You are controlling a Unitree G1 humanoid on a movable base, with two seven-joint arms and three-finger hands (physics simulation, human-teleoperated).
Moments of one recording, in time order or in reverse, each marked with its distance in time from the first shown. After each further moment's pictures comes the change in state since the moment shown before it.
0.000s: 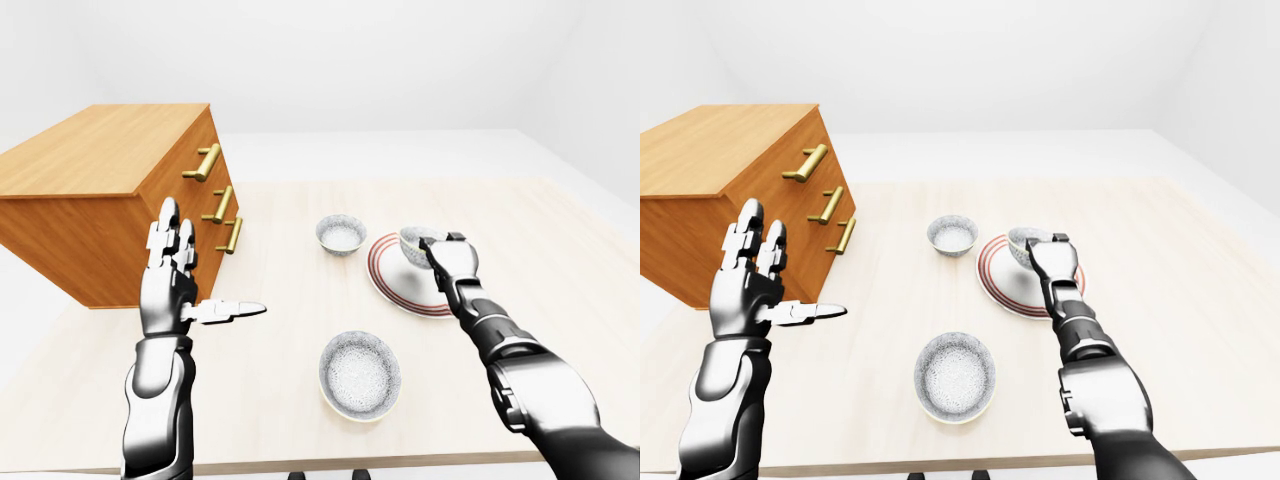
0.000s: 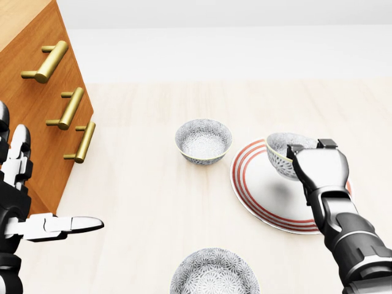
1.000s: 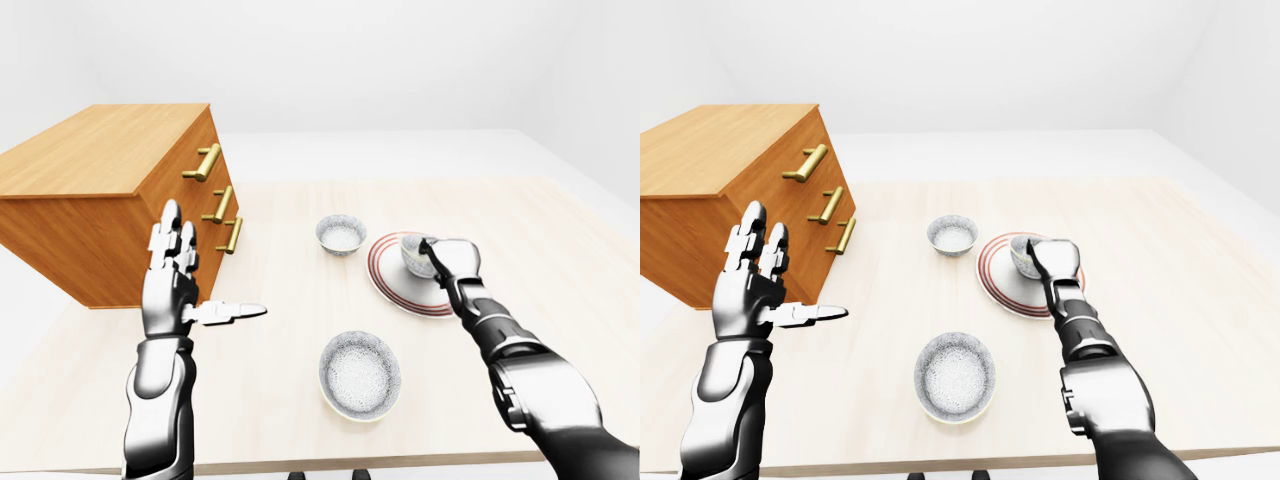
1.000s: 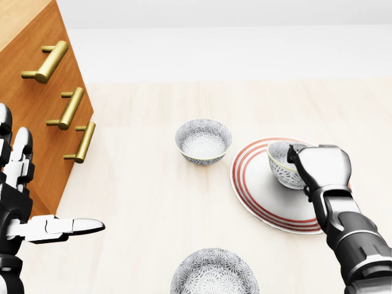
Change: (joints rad) left arm 0.007 -0.003 -0.002 0.006 0.005 0.000 -0.003; right arm -0.002 -0.009 -0.007 -0.003 -0.010 0.000 -0.001
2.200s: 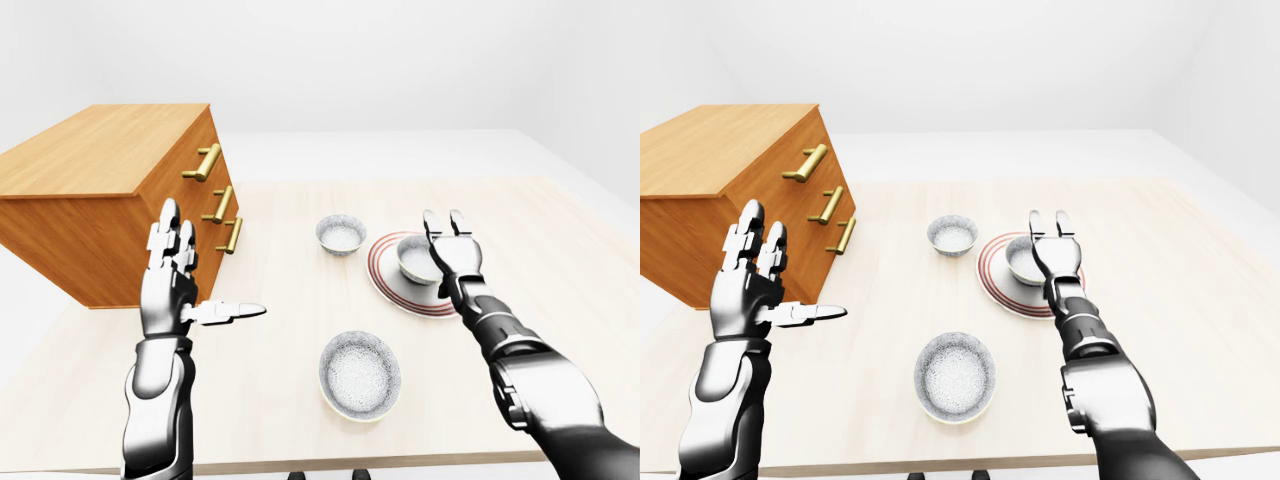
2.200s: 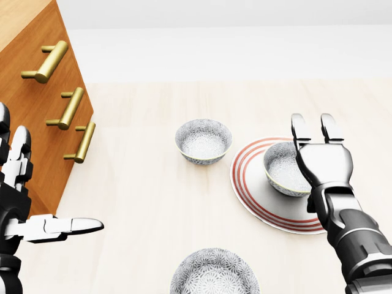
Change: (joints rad) left arm -0.002 0.002 0.004 -0.005 -0.002 0.000 -0.002; right arm -0.007 -0.005 -0.004 -0.009 0.008 0.000 0.000
